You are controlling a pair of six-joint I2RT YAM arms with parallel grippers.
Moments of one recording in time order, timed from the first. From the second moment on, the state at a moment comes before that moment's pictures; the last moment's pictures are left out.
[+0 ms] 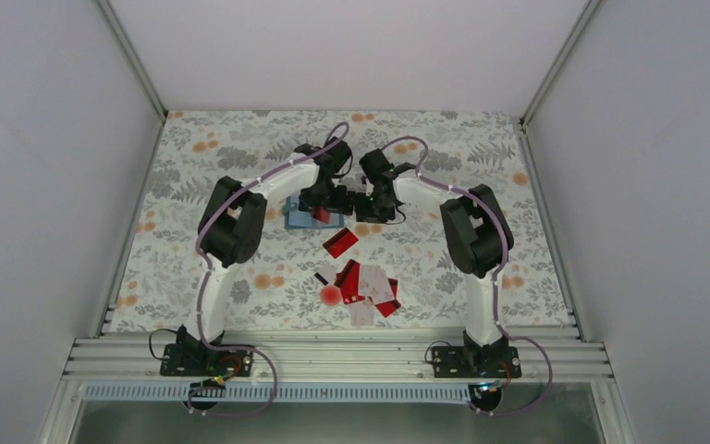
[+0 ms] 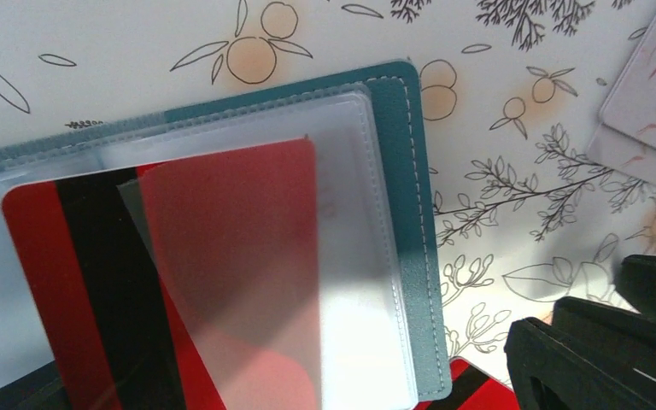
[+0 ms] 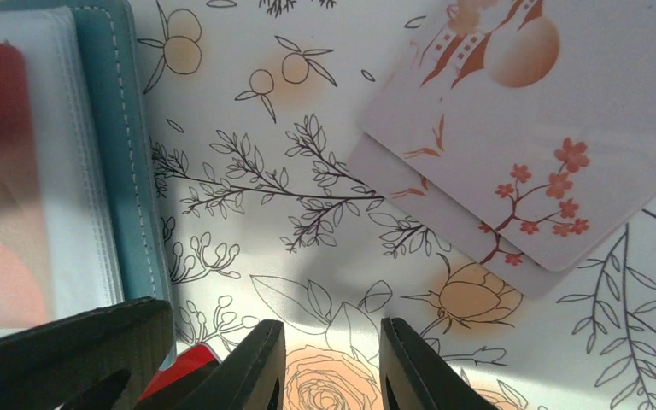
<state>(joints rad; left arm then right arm) -0.58 2.23 1.80 -0.96 0.10 -0.47 0.54 2.07 1.46 -0.67 -0.20 0.51</state>
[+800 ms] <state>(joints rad) -0.62 2.27 1.86 -1.02 0.01 -0.40 0.54 2.07 1.45 -0.69 -0.20 0.52</state>
